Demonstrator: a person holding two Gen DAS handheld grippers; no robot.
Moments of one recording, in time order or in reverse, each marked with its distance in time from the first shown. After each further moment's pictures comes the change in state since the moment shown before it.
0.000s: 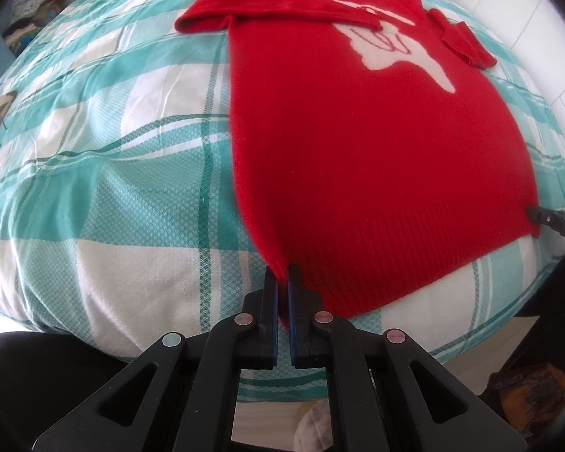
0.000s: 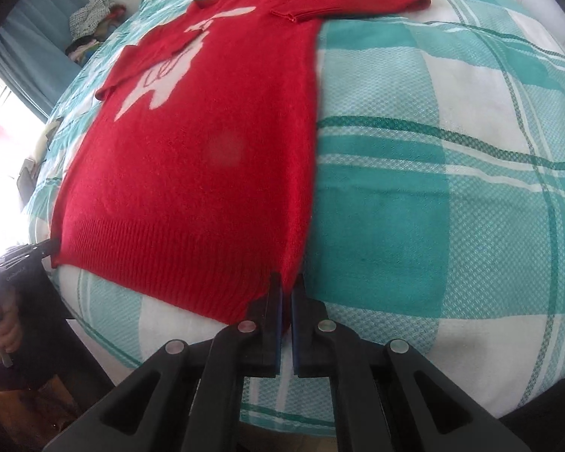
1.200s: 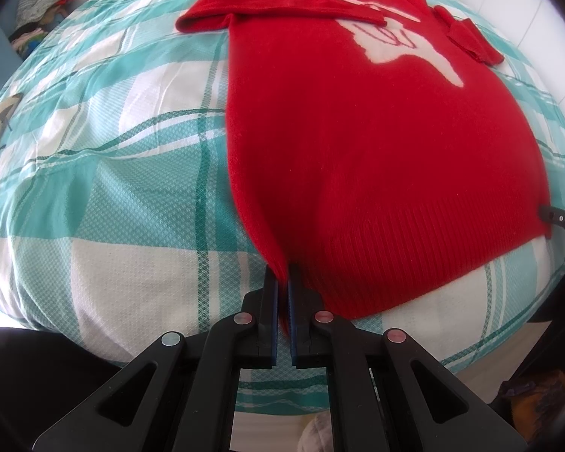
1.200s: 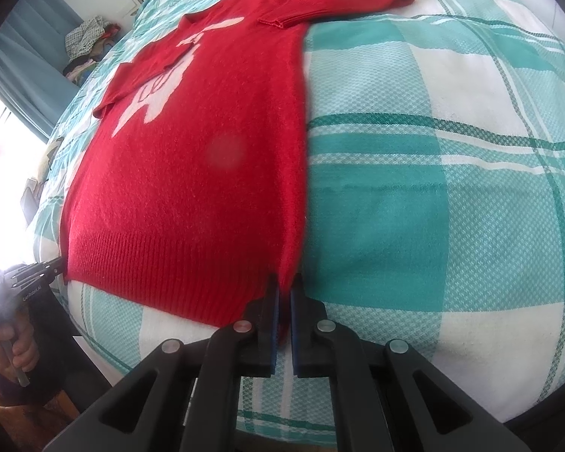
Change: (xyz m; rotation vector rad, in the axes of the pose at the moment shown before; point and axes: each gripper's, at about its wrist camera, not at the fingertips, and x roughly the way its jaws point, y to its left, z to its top) left arm 0.011 -0.006 -0.008 0.002 -0.028 0.032; right arm -0.001 -0.007 -0.013 0.059 -0.055 0.039
